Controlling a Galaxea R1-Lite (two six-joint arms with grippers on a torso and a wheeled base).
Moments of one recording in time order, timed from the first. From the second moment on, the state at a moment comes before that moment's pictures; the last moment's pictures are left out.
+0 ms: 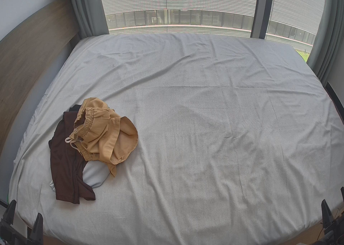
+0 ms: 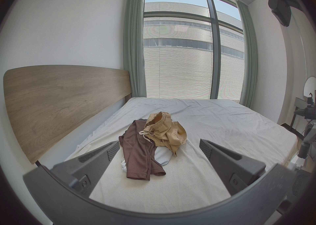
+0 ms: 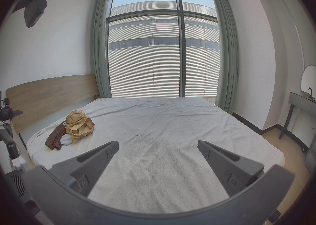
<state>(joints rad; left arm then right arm) 0.00 0.02 -0.02 0.00 0.01 -0.02 0.00 0.02 -0.02 0.00 0.00 0.01</state>
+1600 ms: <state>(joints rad) -0.01 1.03 -0.59 -0.46 -0.35 -0.30 0.00 0.02 -0.02 0.00 0.00 0.01</state>
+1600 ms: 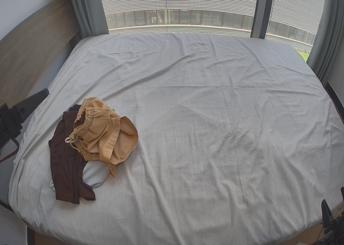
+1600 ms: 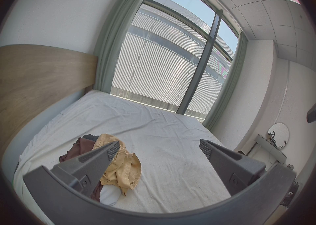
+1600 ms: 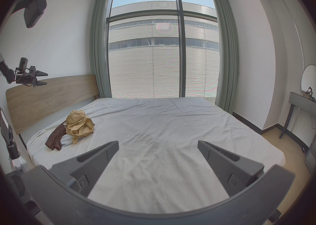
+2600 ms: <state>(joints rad) 0.10 1.51 -0.75 -0.52 -0.47 -0.31 0.00 0.02 -0.02 0.00 0.00 0.02</state>
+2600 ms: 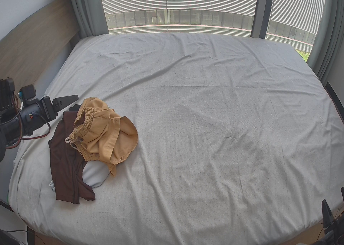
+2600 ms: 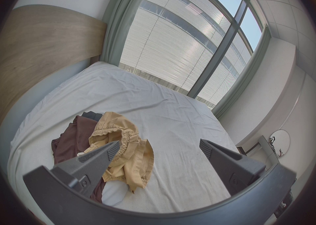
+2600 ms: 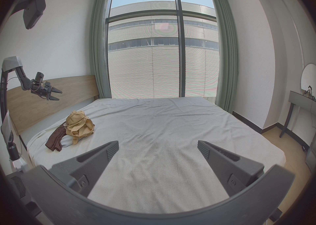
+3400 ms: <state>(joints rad) 0.09 1.84 -0.89 -0.62 -0.47 -0.39 0.00 0.02 -0.02 0.00 0.00 0.02</state>
